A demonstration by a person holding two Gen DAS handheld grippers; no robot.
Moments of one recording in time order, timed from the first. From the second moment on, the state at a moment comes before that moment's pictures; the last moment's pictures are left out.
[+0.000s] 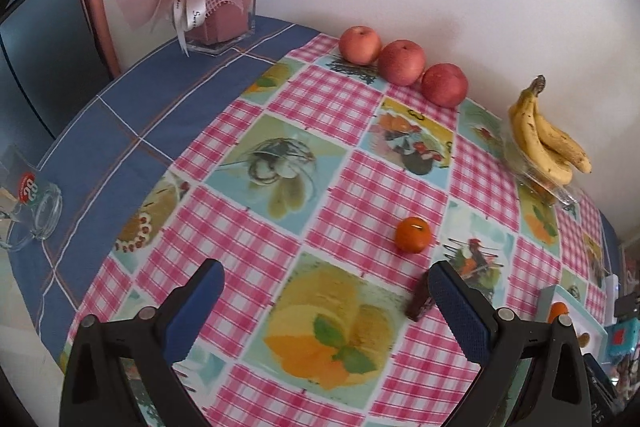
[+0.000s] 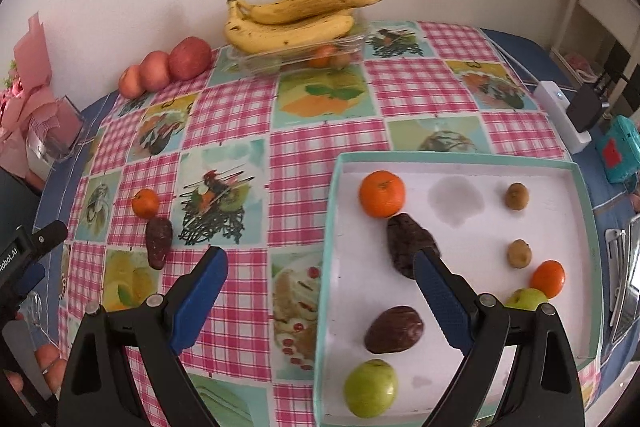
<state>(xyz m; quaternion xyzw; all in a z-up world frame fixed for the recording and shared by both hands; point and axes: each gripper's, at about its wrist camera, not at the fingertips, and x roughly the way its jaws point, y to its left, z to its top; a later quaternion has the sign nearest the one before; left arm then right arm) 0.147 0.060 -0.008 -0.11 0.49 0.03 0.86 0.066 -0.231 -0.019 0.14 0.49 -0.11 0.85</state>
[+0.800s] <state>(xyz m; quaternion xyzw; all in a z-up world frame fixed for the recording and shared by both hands) 0.174 0.080 -0.039 -0.08 0.52 0.00 0.85 0.108 -0.152 -0.038 0.09 0.51 -0.06 0.85</state>
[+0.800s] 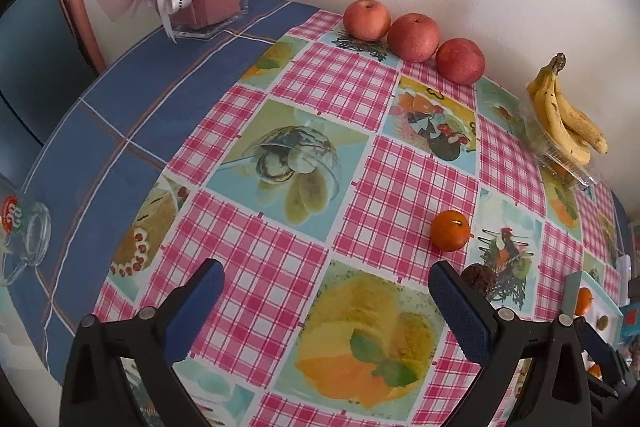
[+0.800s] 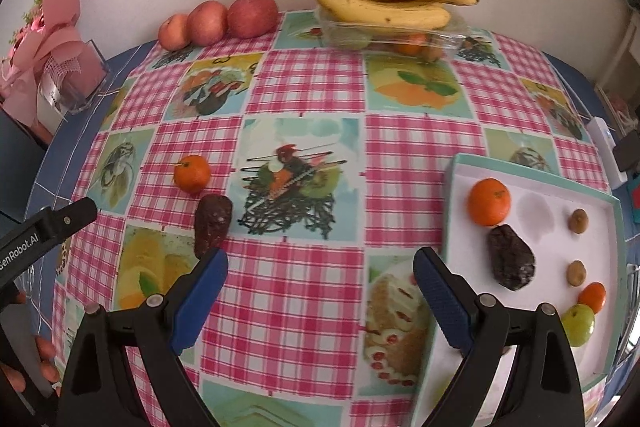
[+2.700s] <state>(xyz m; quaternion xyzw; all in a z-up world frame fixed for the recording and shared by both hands) 0.225 0.064 -0.074 -0.08 0.55 -0.03 0.83 0.169 -0.112 -0.071 0.08 0.54 -0.02 0.84</state>
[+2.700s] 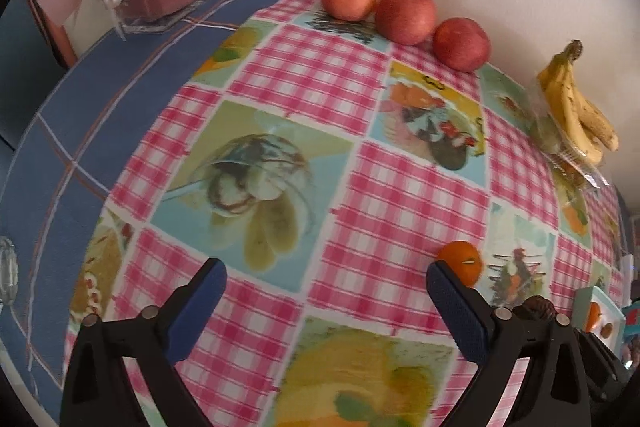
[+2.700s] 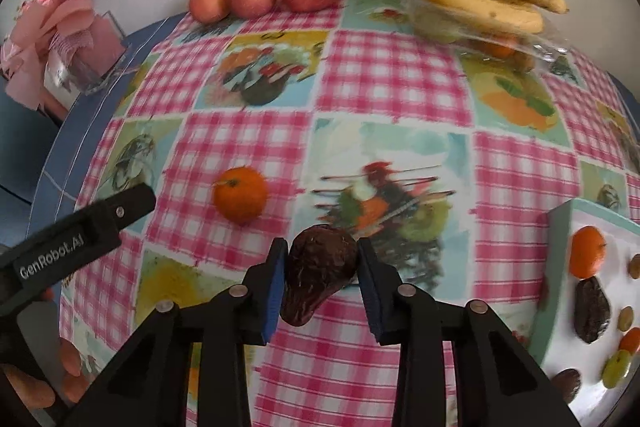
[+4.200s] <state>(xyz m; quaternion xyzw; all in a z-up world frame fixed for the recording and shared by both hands) 0.184 -0.019 -0.007 -0.04 0.51 -0.13 0.85 0.122 -0.197 -0.034 0.14 0.51 -0.07 0.84</state>
